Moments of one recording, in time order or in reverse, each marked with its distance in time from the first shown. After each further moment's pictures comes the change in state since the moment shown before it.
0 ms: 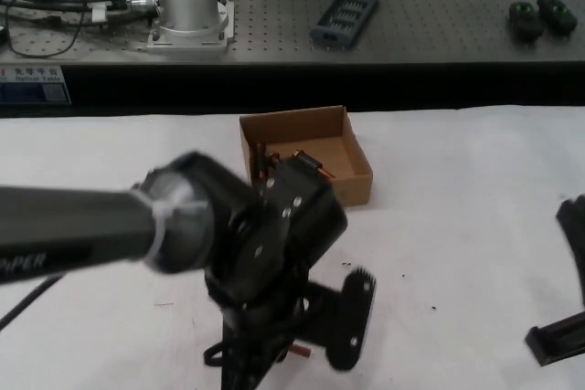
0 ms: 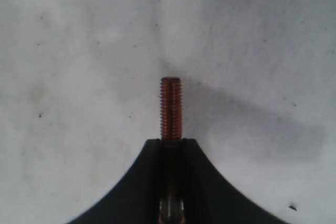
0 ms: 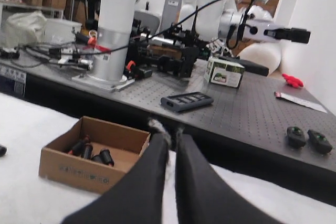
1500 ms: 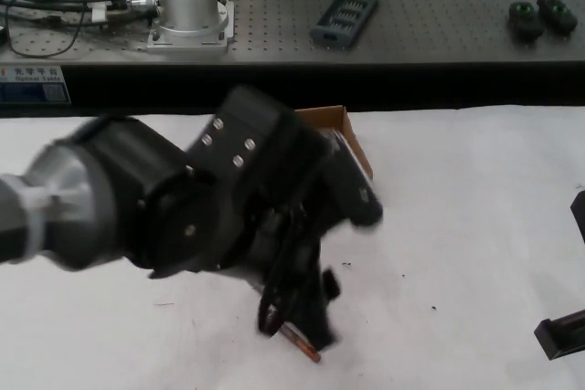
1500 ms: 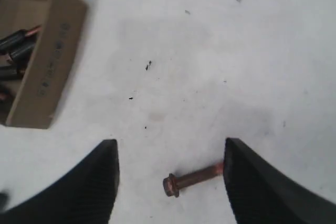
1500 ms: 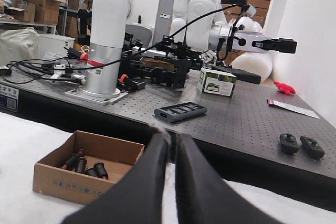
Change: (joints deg) left arm 0.0 -14.3 5.3 -16.2 2.2 -42.8; right arm 0.0 -0.4 0.0 0.0 0.8 0.4
